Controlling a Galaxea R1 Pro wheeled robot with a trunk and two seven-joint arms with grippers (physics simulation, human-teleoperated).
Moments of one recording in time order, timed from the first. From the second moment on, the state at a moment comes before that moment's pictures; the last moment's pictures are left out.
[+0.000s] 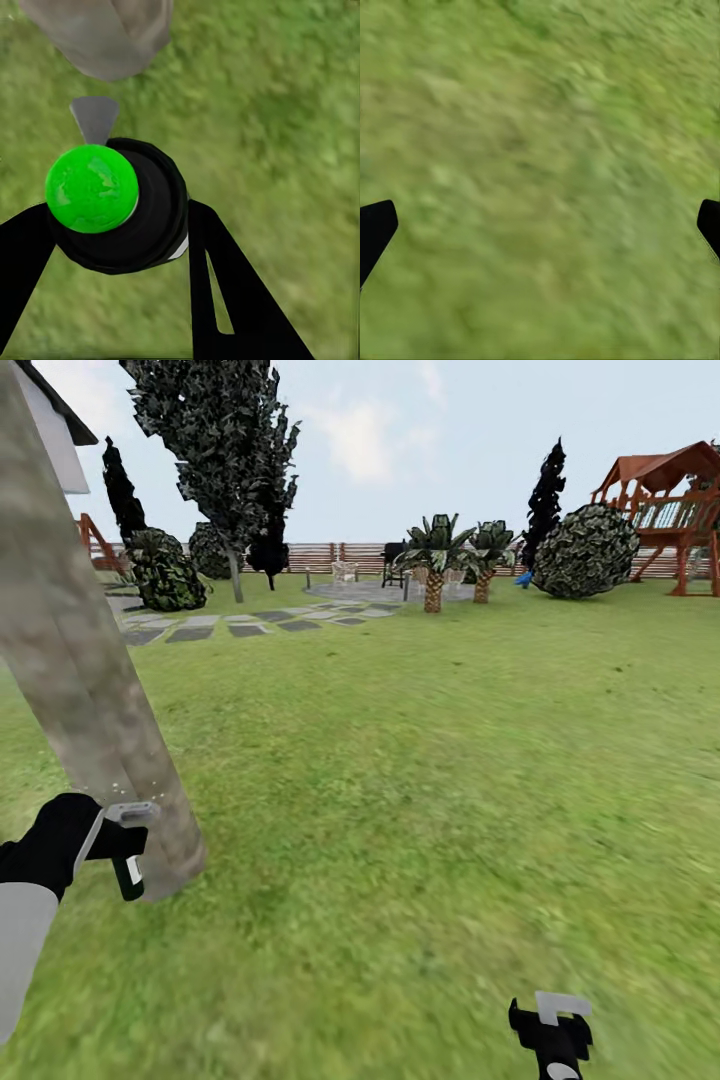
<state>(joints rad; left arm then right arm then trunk) -0.93 0.38 0.13 -0.71 -0.19 1.01 -0.31 -0.52 -0.06 -0.23 -0.05 0.25 -0.40 -0.34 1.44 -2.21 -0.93</state>
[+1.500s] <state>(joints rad) -0.92 0.39 0.14 -0.69 -0.20 1.00 -0.30 -0.52 -0.06 -0.23 -0.05 0.25 -0.40 -0.34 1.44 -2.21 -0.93</state>
